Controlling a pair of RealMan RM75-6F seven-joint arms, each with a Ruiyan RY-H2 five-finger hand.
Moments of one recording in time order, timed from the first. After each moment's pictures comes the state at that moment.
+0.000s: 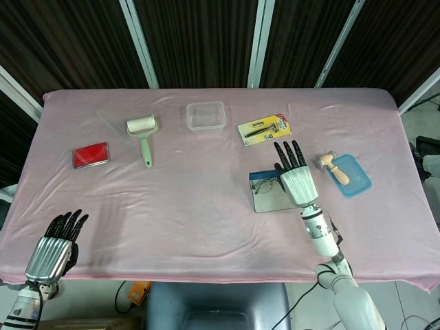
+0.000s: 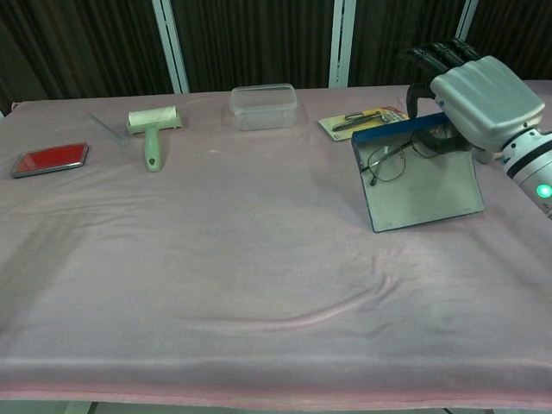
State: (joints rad) left arm -0.16 -1.22 0.04 -1.58 1.57 1.38 0.25; right arm 0.71 -2.12 0.11 -0.12 -1.47 1.46 0.08
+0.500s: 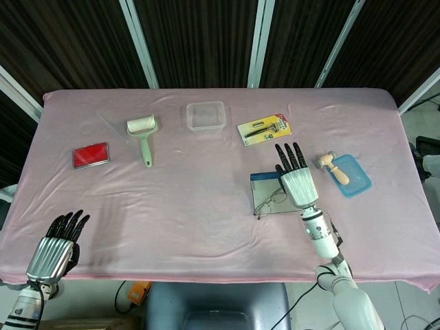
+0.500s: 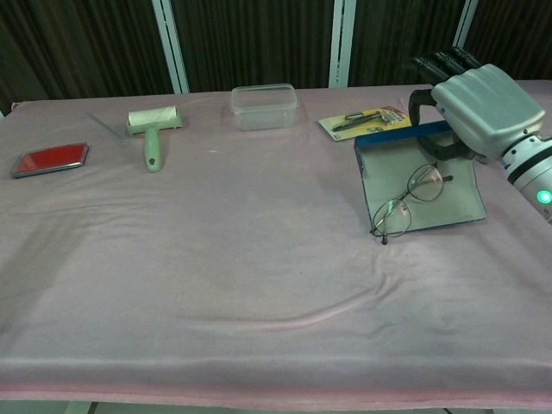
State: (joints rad) left arm -0.16 -1.22 0.04 -1.58 1.57 1.37 0.26; right arm 0.70 -2.13 0.11 -0.11 -1.47 1.43 0.07
